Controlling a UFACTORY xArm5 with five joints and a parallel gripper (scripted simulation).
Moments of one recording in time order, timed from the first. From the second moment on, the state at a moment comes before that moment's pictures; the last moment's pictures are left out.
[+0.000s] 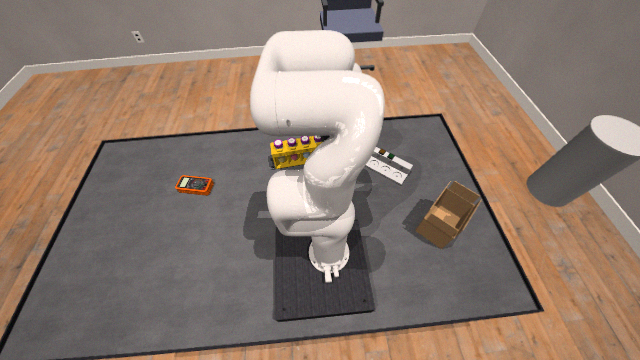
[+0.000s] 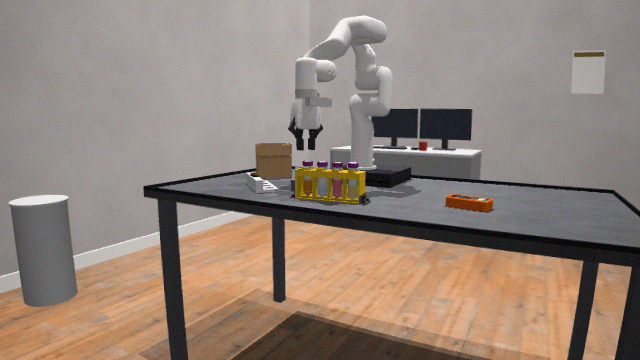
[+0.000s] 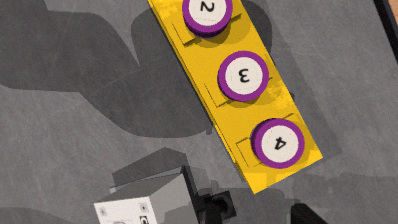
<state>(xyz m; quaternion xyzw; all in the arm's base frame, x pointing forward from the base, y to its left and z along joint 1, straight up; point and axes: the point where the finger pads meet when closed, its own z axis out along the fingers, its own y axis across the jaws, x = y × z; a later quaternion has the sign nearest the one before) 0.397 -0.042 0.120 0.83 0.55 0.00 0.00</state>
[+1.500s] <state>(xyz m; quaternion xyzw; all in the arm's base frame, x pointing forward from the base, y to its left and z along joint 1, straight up) 0.427 0.092 0.084 0.90 0.43 0.00 0.00</state>
